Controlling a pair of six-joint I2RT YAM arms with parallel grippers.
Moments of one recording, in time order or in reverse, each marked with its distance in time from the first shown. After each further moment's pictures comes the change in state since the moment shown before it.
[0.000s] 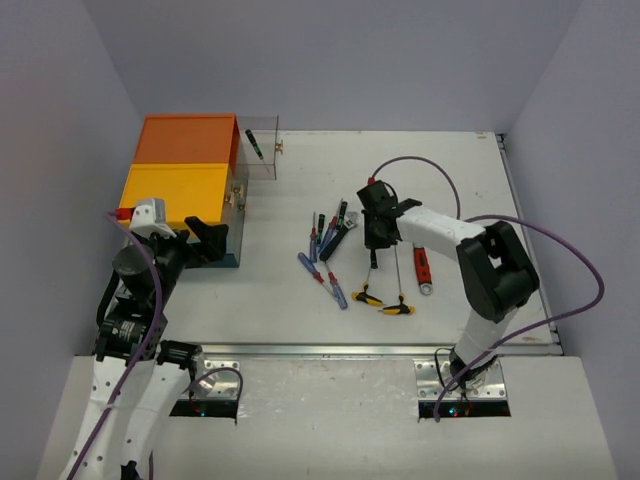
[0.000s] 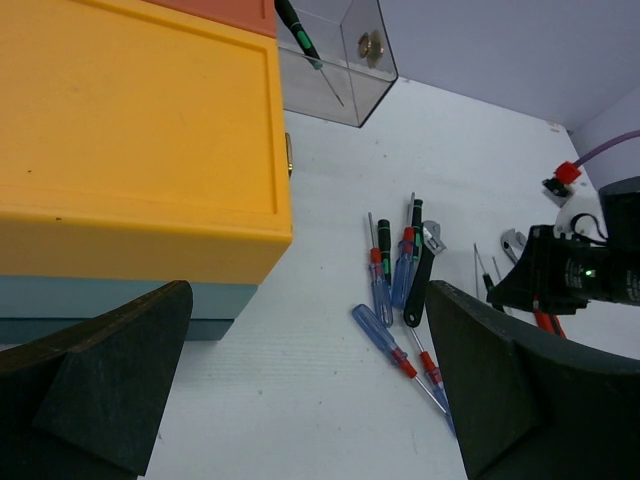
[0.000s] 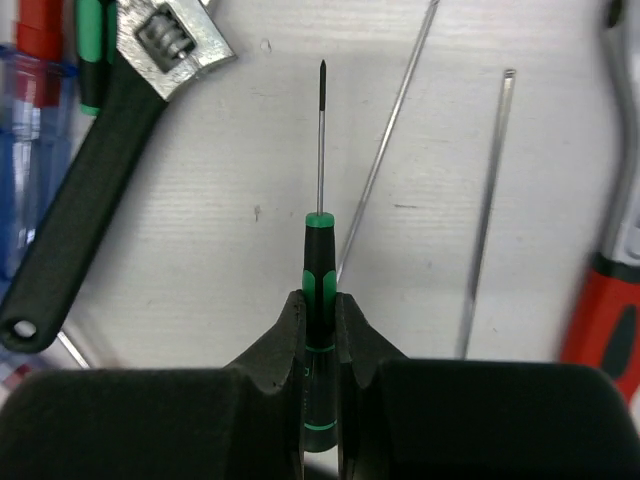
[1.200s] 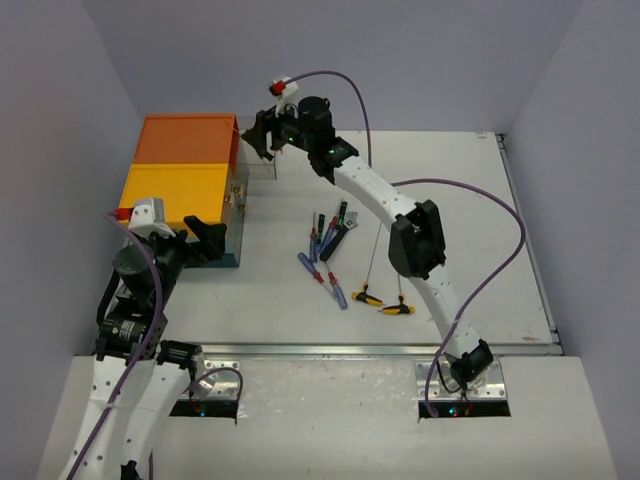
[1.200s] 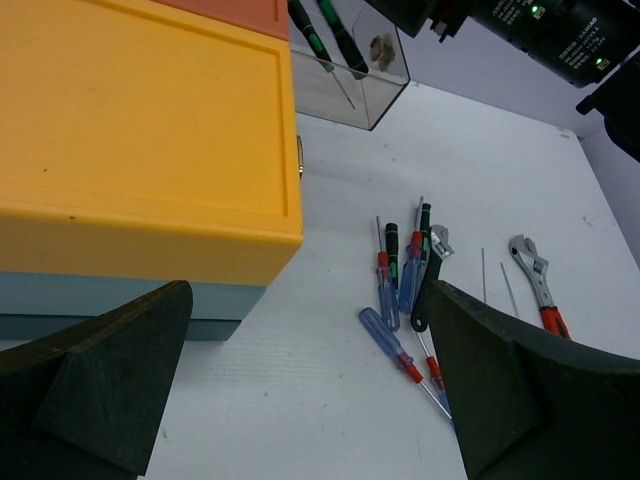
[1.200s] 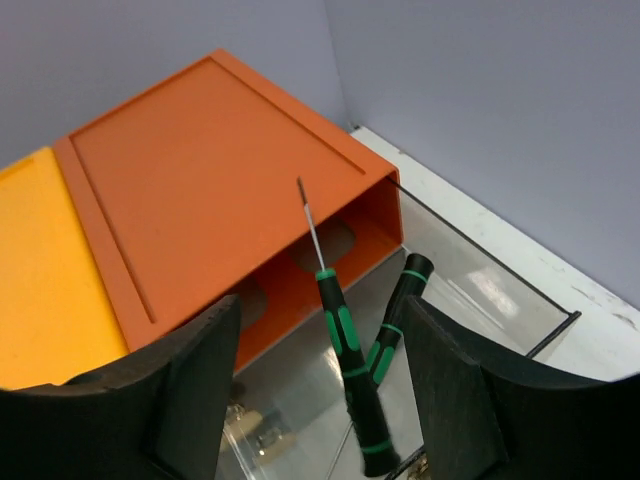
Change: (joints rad) left arm 0.000 0.003 0.000 -0.001 -0.024 0.000; right arm 0.111 0.645 1.234 0.495 -0.522 -0.305
